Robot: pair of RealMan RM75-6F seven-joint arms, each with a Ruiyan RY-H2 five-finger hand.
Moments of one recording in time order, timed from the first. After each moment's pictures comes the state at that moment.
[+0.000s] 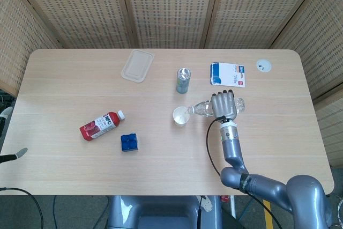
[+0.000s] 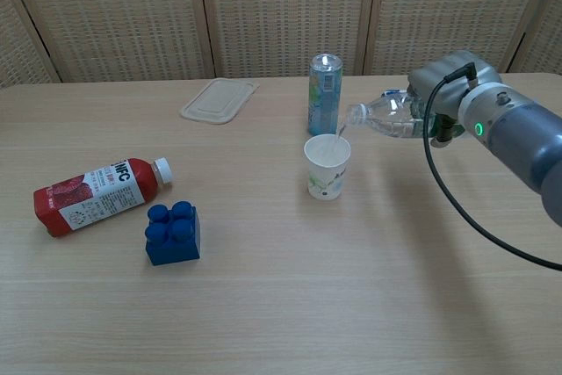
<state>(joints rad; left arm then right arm) -0.13 -0.96 -0.09 -1.73 1.34 1.38 -0.03 0.87 -1.81 0.27 -1.11 -0.76 1.13 -1.05</state>
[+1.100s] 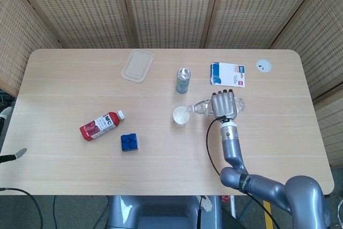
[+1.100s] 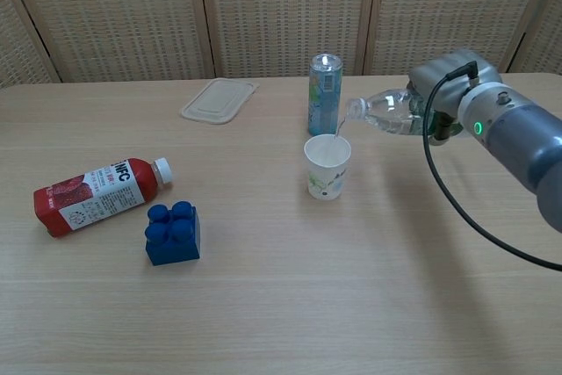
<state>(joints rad) -0.13 -0.95 -0.09 -1.74 1.34 1.38 -0.04 0.86 -1.83 0.29 -1.08 -0.78 1.13 -0.99</state>
